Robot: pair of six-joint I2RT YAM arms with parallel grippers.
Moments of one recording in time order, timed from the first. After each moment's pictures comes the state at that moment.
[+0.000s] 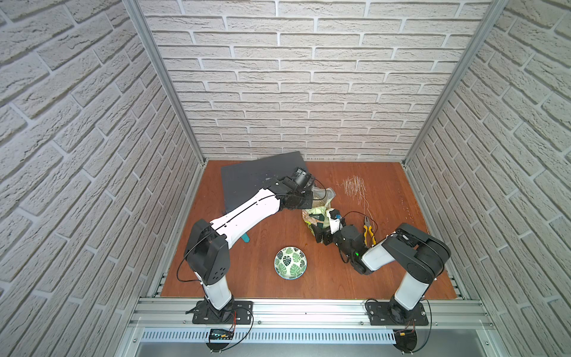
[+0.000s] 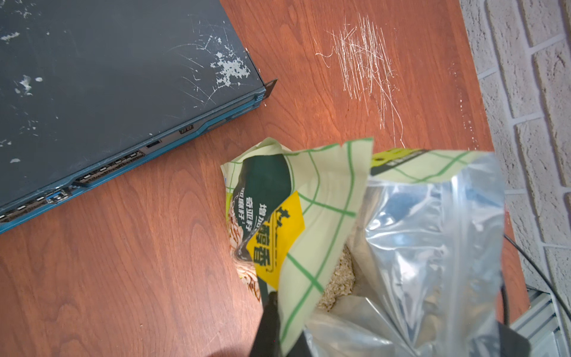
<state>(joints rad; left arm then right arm) -0.67 1.72 1.53 -0.73 0.03 -0.52 0.71 1.78 0.38 1.14 0.15 0.19</state>
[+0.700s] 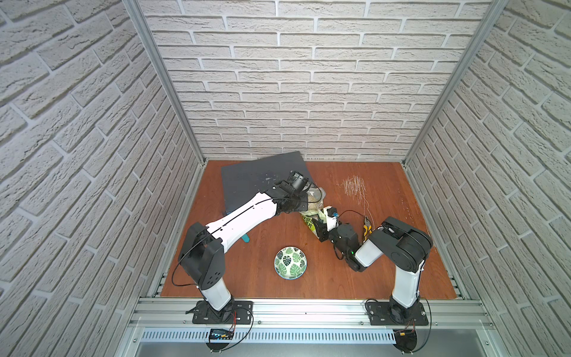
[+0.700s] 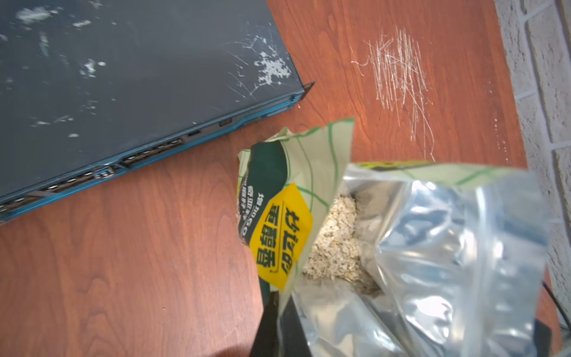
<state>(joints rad) -0.66 1.66 1.43 -0.71 -0.09 -0.59 0.71 1.92 0.44 1.26 0.13 0.22</state>
